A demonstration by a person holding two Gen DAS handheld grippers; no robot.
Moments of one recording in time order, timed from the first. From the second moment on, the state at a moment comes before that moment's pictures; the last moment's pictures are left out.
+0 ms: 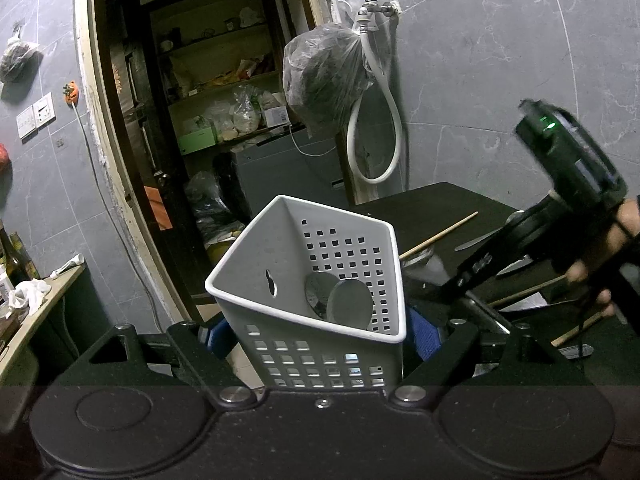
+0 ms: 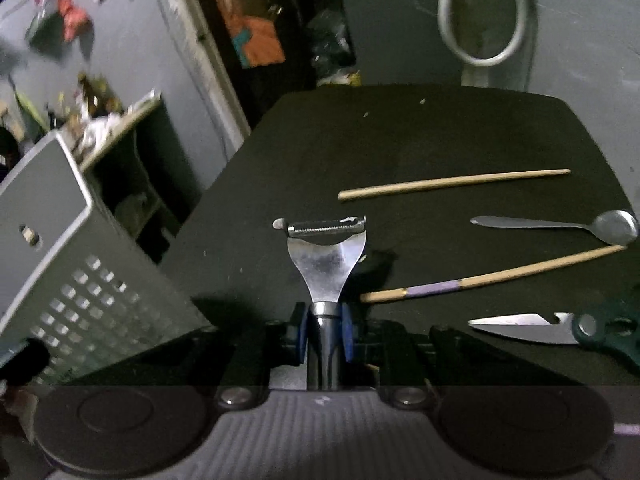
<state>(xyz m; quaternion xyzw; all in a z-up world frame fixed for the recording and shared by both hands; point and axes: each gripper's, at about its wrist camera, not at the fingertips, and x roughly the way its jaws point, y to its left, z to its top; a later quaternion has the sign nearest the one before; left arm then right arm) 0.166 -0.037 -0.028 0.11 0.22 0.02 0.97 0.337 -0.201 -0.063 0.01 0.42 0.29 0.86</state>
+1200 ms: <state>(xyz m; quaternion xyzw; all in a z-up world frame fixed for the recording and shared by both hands) 0.167 -0.037 -0.029 0.11 0.22 0.02 0.97 0.270 -0.212 0.102 0.10 0.13 0.41 0.90</state>
